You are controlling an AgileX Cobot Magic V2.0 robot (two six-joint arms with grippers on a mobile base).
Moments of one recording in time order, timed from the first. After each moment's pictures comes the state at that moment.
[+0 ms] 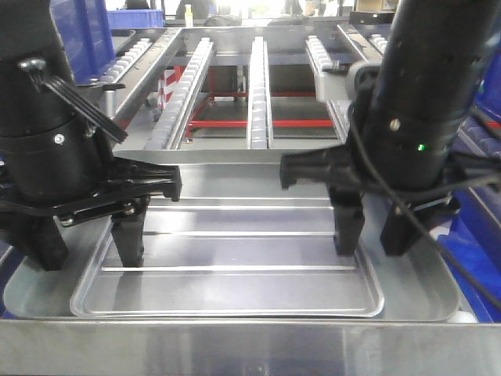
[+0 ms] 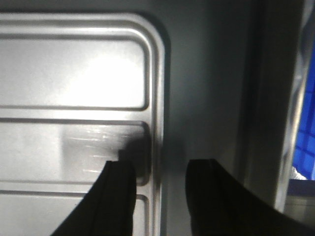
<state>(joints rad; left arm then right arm) -0.69 1.66 -0.96 0.23 0.65 -0.79 0.59 1.67 -0.98 -0.20 0.62 0.78</state>
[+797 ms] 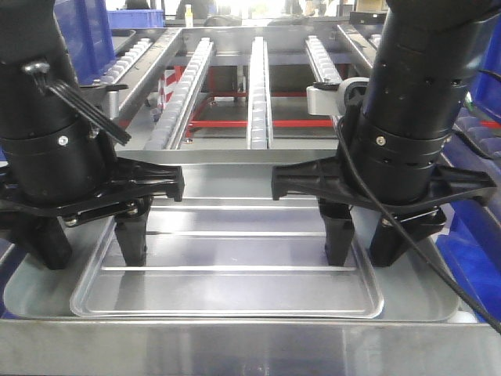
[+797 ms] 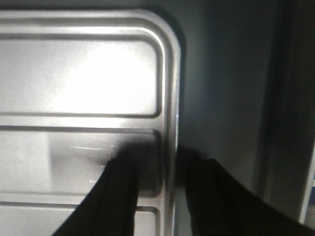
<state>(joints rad) -0.69 1.66 -0.96 0.24 0.64 -0.79 0.59 1.70 -0.98 -0.19 0.58 0.78</state>
